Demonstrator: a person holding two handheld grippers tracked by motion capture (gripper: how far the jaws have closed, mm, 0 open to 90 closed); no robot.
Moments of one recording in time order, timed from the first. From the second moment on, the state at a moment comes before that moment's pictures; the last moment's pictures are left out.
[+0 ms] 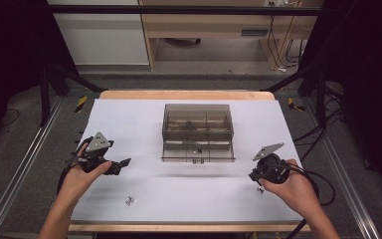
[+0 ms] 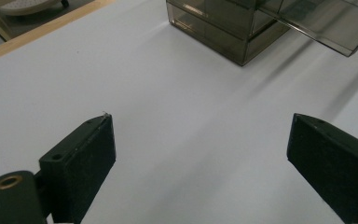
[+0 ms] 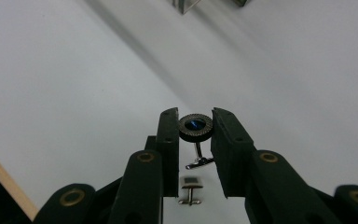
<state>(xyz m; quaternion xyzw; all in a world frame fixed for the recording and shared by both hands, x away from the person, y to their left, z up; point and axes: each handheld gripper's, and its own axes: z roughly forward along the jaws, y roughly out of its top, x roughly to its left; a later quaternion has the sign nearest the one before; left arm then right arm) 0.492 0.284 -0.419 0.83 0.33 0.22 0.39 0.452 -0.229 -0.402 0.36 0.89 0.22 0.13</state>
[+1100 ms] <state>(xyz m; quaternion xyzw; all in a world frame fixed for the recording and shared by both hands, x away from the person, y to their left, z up) 0.498 0.285 -0.436 0.84 0.34 0.22 0.36 0.498 -0.202 -0.334 0.33 0.88 0.27 0.19</state>
